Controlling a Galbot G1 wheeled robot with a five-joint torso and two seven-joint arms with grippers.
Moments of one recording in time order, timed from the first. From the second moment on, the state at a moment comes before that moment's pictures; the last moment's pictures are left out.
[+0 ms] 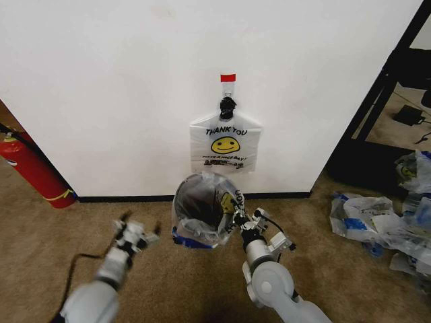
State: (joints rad) left arm 1.48 -0.95 -0.46 -1.99 -0.15 0.24 -0.26; right arm -1.20 1.24 -0.04 2.00 1.15 0.03 0.62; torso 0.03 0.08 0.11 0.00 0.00
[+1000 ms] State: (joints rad) left arm 1.52 -1.03 -0.41 -1.96 -0.14 0.18 -0.27; right arm -1.23 1.21 -0.03 1.98 1.02 -0.13 0.74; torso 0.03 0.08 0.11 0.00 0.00
